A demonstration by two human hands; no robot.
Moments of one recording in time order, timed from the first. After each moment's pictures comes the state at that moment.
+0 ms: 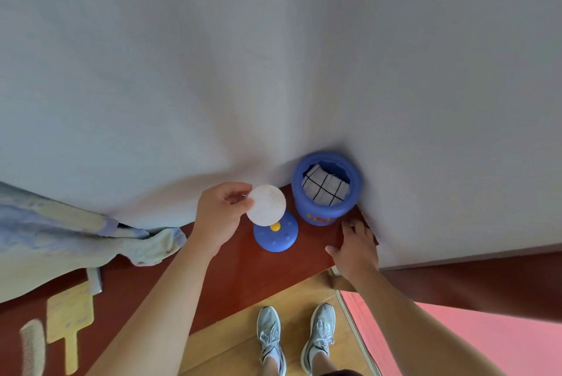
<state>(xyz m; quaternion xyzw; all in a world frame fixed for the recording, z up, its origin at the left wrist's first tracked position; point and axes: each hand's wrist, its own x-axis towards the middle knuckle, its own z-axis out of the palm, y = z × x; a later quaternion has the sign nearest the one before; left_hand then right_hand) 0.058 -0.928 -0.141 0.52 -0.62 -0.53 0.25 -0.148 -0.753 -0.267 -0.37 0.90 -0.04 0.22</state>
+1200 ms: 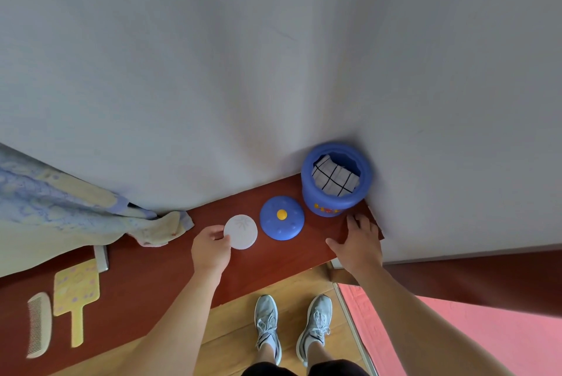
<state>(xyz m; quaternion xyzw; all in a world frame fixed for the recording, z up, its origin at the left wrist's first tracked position) 0.126 -0.890 -0.270 0.72 -0.49 -0.45 0.18 -0.140 -0.752 -0.266 -0.36 0.90 -0.05 0.23</state>
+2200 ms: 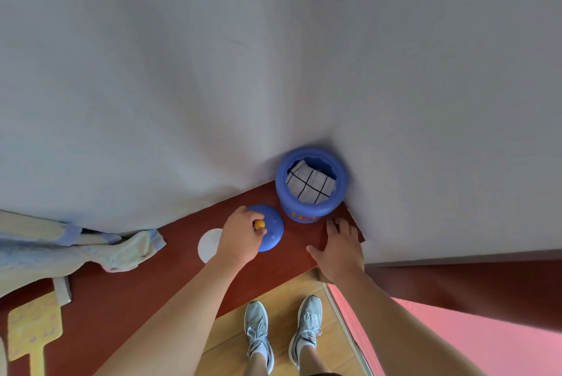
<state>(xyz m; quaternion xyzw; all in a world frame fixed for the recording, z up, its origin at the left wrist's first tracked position) 0.024 -0.901 -0.263 0.48 -0.82 -0.31 0.05 -0.143 -0.752 -0.267 -0.37 0.90 -0.04 0.23</state>
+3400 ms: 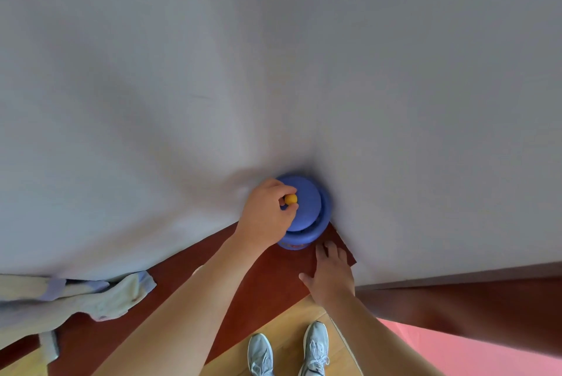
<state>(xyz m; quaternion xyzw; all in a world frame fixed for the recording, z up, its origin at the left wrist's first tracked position) -0.076 -0.918 -0.148 0.33 -0.86 -0.33 0.18 -0.144 -0.756 -0.255 -0.37 0.89 -0.03 0.25</state>
